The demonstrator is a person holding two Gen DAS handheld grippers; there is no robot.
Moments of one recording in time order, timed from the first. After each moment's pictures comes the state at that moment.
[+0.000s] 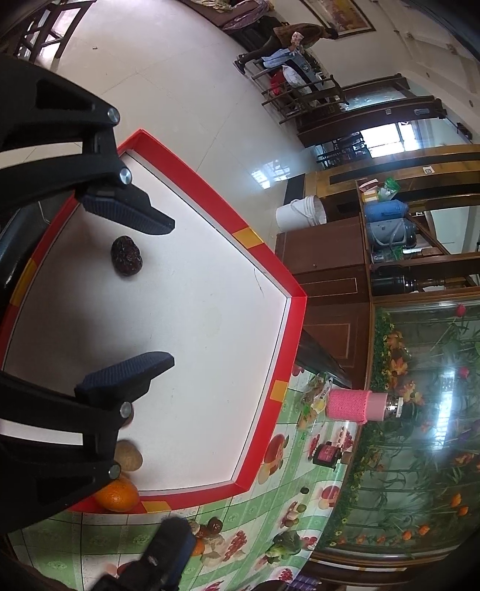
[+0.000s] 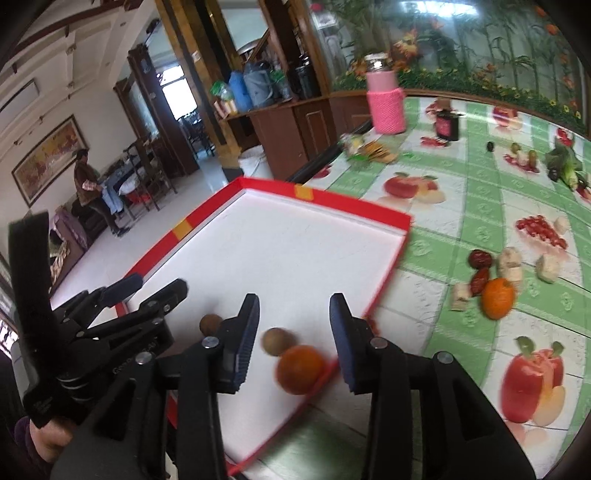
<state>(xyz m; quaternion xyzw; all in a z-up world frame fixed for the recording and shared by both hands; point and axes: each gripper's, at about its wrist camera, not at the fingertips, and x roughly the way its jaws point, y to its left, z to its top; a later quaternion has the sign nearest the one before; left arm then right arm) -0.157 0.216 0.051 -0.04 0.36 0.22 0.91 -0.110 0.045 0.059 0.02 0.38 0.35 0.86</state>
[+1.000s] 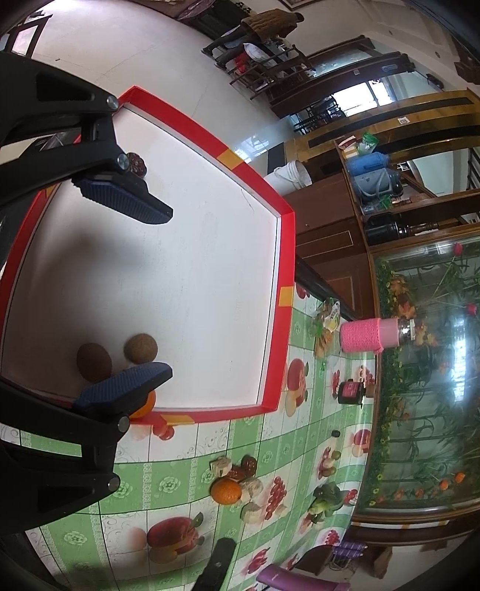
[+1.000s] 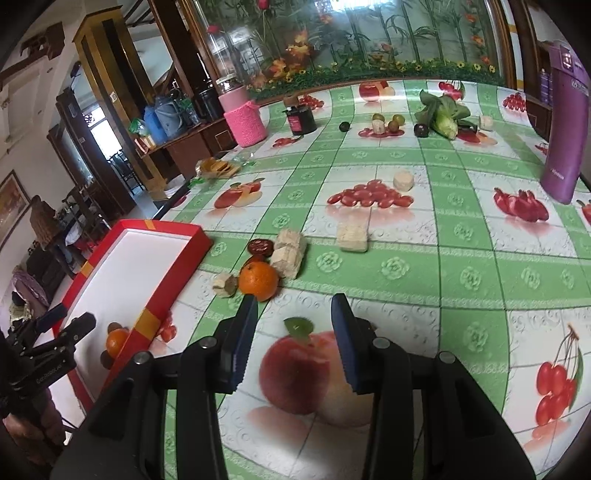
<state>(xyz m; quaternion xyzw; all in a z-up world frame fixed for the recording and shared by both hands) -0.145 0.137 0.057 0.02 0.38 0.16 0.91 -0.062 -0.112 0.039 0.08 0.40 0.21 0.89</state>
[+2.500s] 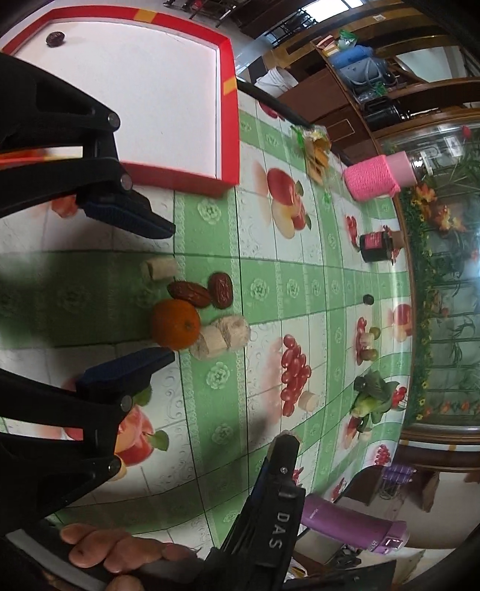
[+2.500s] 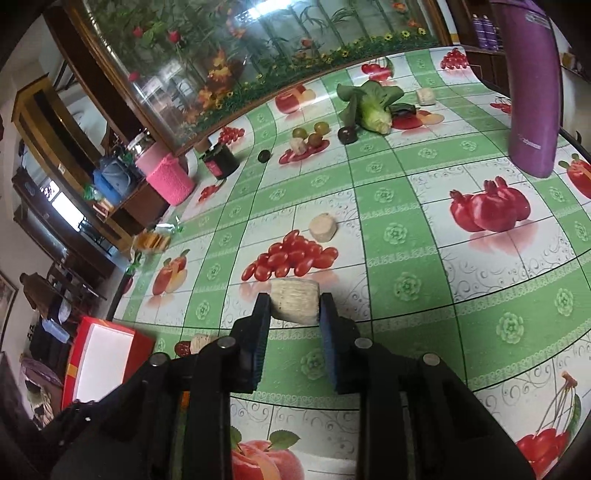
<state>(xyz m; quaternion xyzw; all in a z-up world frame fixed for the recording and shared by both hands) -0.033 0.008 0.038 0.04 0.45 -0.01 0.89 0.021 -0.170 0.032 0.20 0.41 0.13 0.88</state>
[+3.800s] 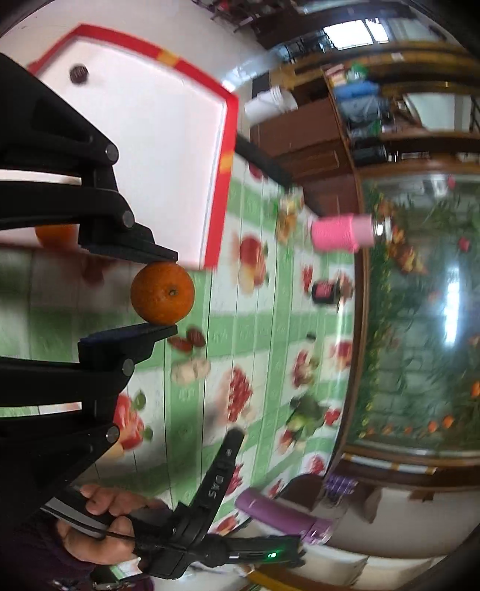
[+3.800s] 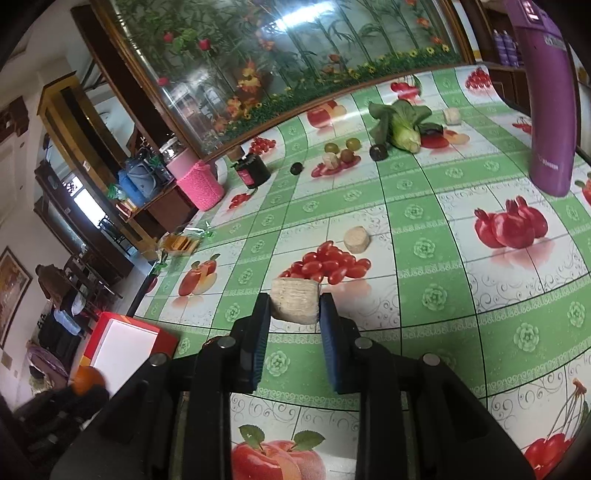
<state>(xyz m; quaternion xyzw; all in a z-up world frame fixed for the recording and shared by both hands) -0.097 0.073 0.097 -0.02 0.37 0.03 0.93 0.010 -0.155 0.041 0.19 0.36 0.17 0.90</state>
